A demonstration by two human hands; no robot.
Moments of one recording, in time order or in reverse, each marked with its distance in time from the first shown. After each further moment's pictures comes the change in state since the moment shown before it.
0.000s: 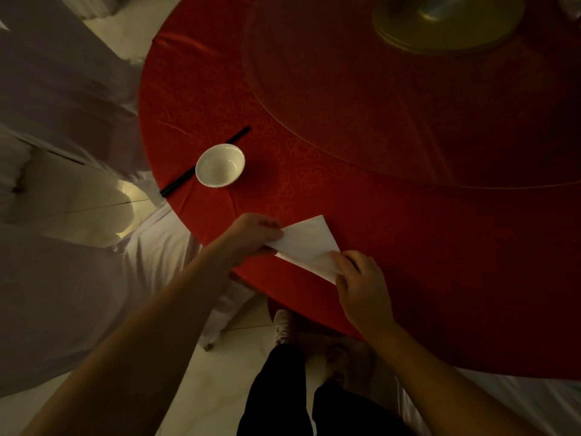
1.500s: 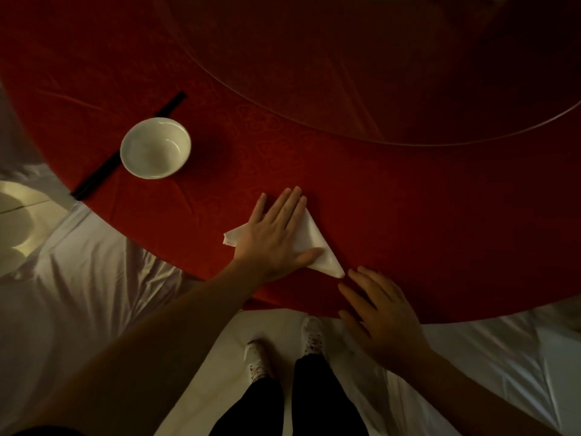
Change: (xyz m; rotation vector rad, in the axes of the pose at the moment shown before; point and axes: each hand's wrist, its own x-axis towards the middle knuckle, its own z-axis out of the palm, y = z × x) left_hand 0.059 -0.053 0.063 1.281 0.110 0.925; right_hand -0.070 -0.001 -0.007 -0.266 -0.099 -0.012
